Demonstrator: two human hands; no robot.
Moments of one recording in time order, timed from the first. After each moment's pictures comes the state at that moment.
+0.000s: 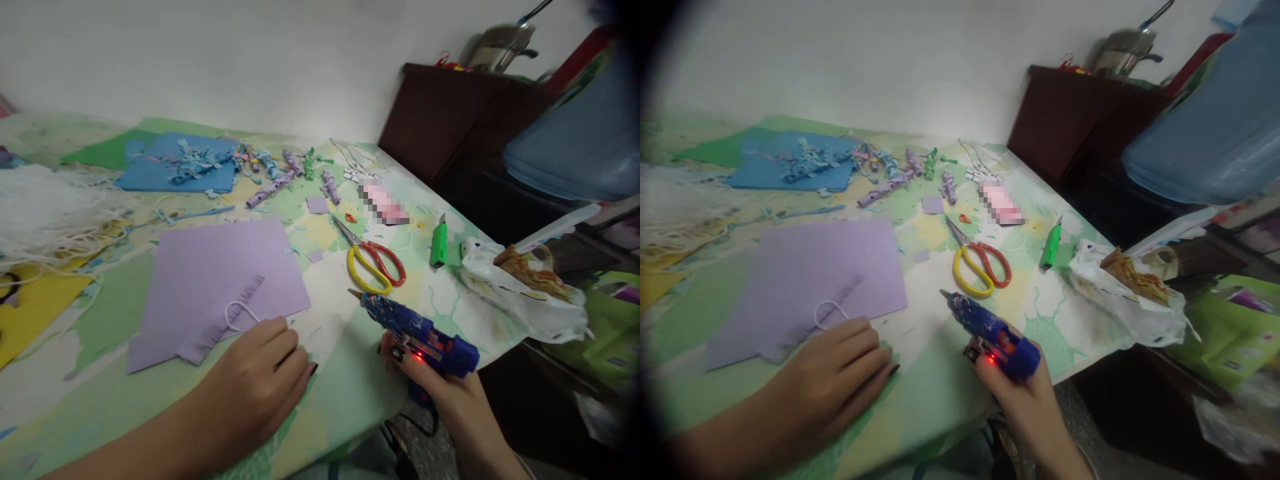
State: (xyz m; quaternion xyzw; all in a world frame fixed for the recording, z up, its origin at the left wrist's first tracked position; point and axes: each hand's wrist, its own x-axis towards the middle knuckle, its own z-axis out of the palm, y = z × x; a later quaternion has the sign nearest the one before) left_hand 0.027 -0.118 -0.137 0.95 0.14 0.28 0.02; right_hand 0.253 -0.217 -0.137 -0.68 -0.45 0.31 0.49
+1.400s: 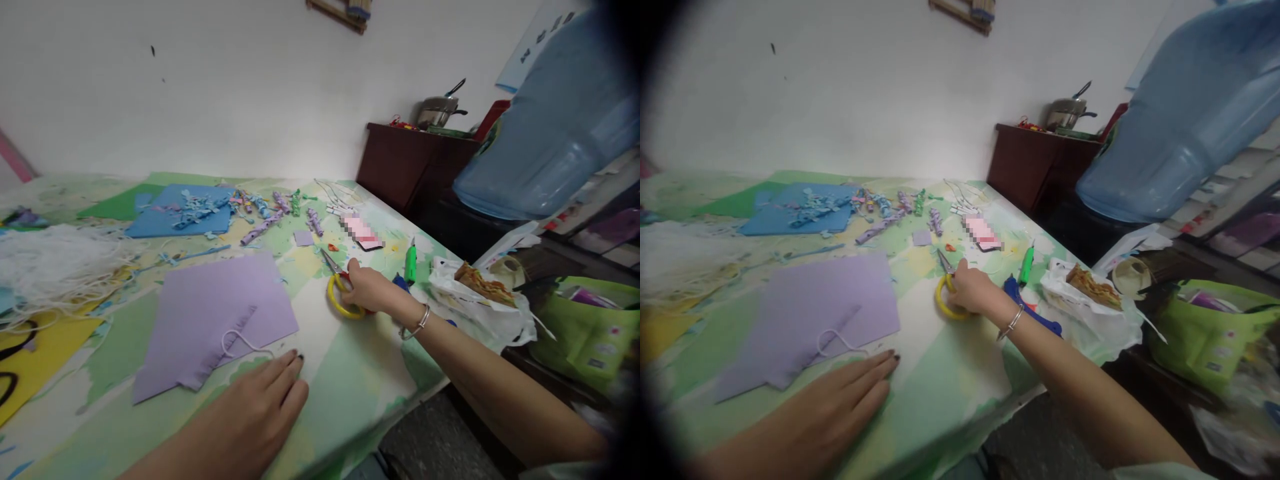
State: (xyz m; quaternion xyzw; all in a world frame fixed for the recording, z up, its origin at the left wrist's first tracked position) left_hand 0.027 -0.128 -0.118 0.99 0.13 0.06 0.05; right_hand 0.283 -0.079 -0.099 -0.75 -0.66 0.10 -0.02
